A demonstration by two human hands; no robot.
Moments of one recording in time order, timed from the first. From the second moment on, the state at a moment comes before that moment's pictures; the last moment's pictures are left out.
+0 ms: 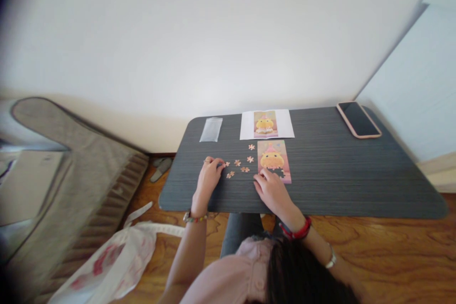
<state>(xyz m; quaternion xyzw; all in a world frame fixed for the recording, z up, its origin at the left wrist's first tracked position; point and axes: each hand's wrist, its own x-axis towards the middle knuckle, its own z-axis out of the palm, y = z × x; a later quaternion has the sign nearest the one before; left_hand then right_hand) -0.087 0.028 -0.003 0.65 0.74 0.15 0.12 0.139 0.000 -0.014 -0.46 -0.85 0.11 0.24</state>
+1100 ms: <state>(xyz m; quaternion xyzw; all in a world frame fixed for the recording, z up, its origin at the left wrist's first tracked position) -0.037 0.019 0.002 0.70 0.67 0.17 0.16 0.103 0.107 0.020 -0.57 -0.82 0.04 0.06</state>
